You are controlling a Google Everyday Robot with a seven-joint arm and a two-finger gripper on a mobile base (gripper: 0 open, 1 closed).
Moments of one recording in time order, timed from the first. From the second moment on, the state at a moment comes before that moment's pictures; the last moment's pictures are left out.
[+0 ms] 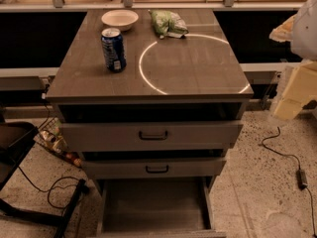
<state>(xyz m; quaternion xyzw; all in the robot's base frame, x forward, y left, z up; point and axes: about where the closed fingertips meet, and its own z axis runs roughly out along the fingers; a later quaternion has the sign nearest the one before) 0.438 -0.213 0.990 -0.60 0.78 -0.05 0.18</state>
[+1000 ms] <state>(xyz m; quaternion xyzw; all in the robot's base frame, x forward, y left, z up) 0.433 -0.231 0.962 -0.61 0.77 -0.07 0.16</state>
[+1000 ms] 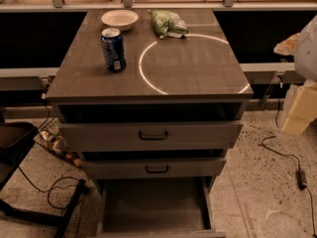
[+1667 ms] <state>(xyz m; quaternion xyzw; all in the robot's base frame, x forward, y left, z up) 0.379 -0.287 0.827 -0.64 0.76 -0.07 0.12</state>
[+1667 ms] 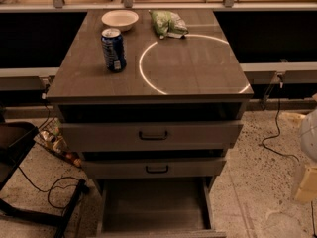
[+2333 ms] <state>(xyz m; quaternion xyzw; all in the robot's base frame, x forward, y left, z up) 0.382 -0.276 0.802 -0.64 0.76 -0.07 0.12</state>
